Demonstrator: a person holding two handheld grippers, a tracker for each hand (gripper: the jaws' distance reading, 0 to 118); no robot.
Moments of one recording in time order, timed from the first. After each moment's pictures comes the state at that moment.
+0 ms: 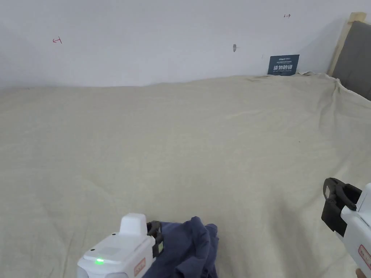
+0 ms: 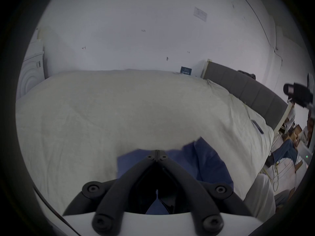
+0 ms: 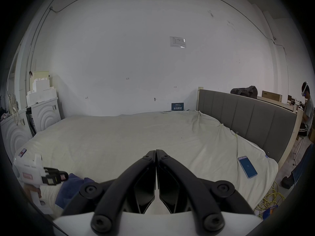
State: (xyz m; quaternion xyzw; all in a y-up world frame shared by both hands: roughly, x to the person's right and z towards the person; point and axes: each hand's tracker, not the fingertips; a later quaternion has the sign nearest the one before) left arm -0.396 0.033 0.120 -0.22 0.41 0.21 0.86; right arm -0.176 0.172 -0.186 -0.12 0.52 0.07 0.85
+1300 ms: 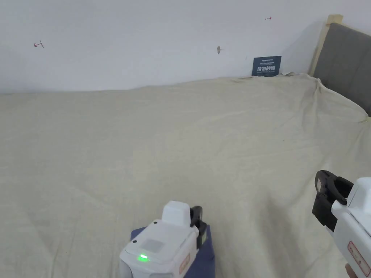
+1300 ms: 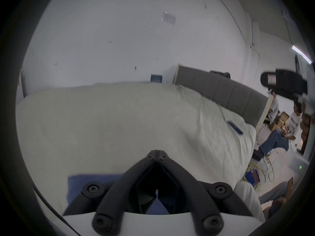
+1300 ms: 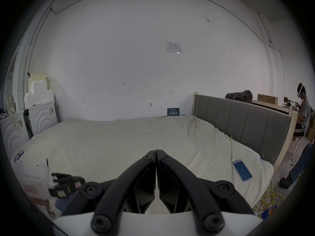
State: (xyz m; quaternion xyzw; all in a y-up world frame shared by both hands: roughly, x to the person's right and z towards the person) left arm -0.359 0.094 0.044 -0.15 0.34 0.15 0.91; right arm -0.165 0.185 -0.180 -0.08 0.50 0.06 0.86
